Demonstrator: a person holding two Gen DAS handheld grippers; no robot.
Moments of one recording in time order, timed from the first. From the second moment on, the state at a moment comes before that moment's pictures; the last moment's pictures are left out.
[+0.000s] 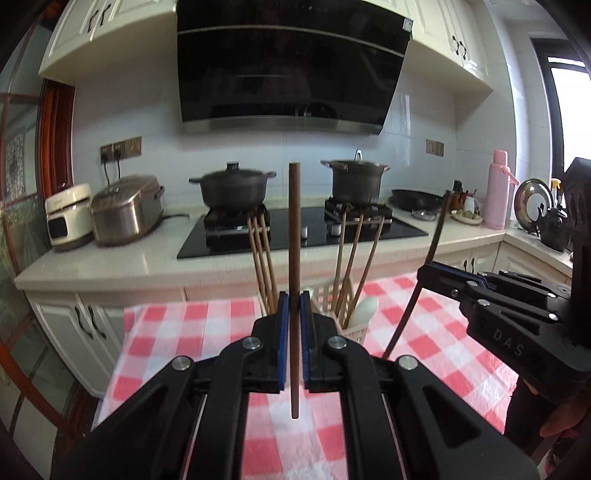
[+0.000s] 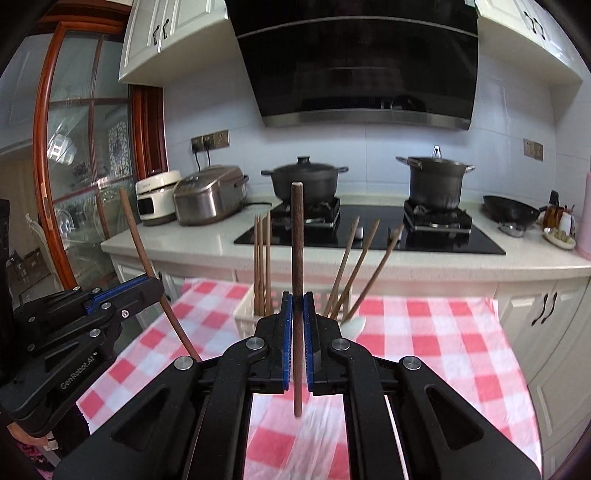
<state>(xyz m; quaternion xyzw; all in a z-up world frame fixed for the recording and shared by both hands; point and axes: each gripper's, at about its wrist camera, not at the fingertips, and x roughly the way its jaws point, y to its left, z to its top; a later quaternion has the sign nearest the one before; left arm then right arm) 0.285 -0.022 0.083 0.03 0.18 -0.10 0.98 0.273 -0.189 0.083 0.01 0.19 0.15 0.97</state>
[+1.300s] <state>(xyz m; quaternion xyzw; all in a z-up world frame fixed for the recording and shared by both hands) 0.454 -0.021 0.062 -0.02 0.28 -0.11 0.95 0.425 -0.173 0.054 0.02 0.28 0.13 0.95</state>
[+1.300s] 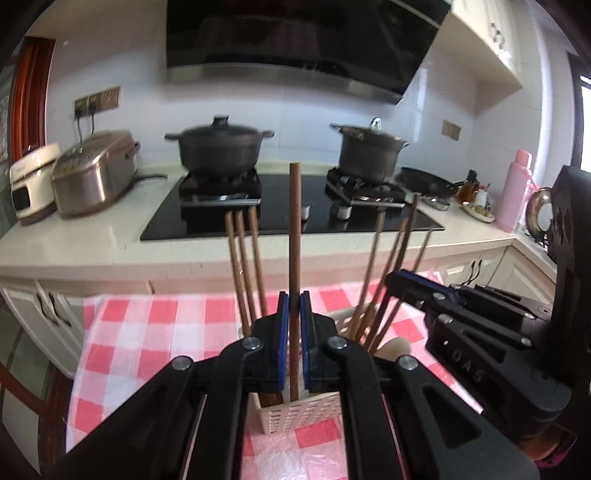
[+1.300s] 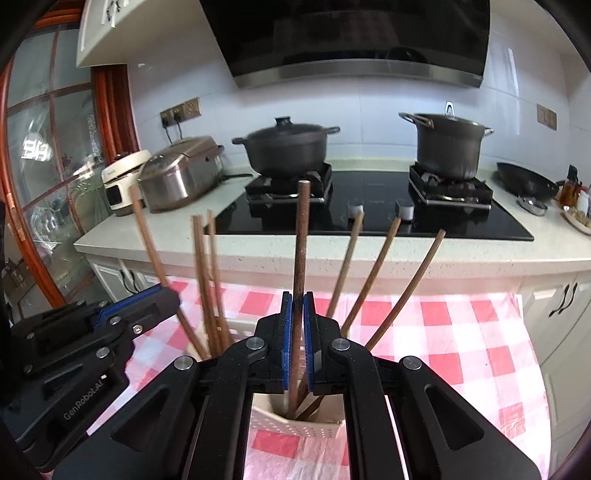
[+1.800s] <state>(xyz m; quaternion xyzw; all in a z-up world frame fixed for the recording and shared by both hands) 0.445 0.014 0.049 -0.04 0.25 -0.03 0.97 0.435 -0.203 0.044 0.05 0.26 0.10 0.96</state>
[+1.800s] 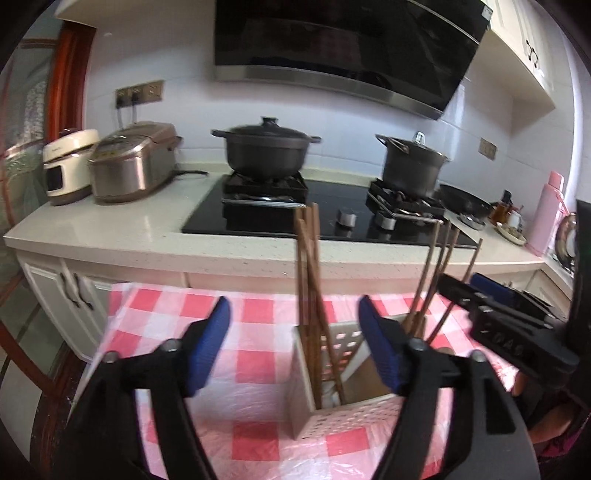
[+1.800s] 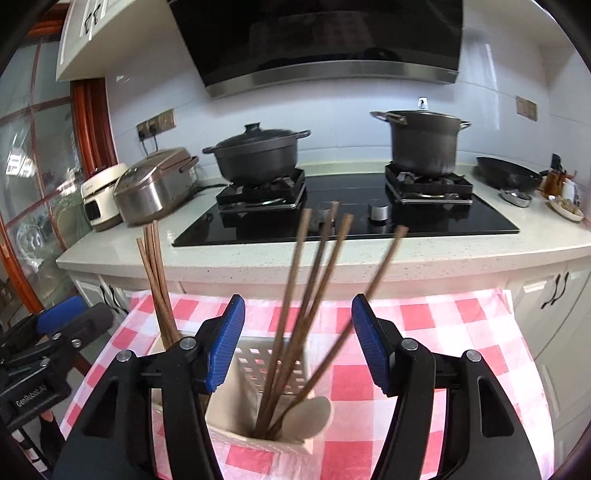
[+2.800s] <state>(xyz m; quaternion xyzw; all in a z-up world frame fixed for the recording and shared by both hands) 0.275 0.011 0.009 -0.02 0.21 -0.05 0.98 0.245 -0.214 0.017 0.01 0.20 0.13 0.97</state>
